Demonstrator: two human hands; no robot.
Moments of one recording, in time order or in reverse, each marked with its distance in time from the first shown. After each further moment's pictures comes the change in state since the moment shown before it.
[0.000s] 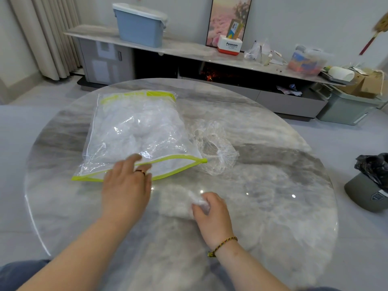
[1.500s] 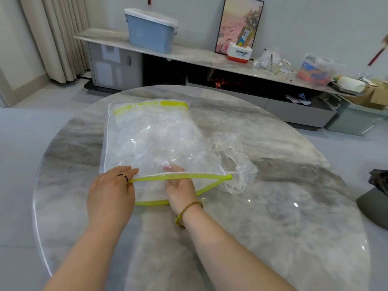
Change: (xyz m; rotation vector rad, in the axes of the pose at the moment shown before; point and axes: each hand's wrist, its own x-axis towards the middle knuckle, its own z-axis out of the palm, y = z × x) left_hand 0.028 -0.053 0.000 -0.270 -0.093 -0.367; right_hand 0.085 -0.080 0.086 0.506 -0.198 0.069
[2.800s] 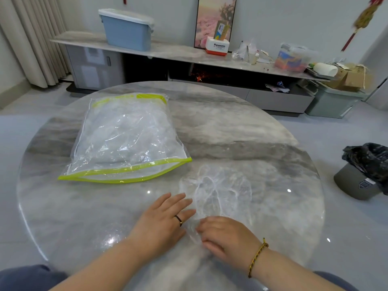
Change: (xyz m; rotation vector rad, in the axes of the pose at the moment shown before) left_hand -0.091 0.044 0.058 0.122 -0.210 1.049; right_hand -0.128 0.070 -0.157 -0.885 -0.245 -0.922
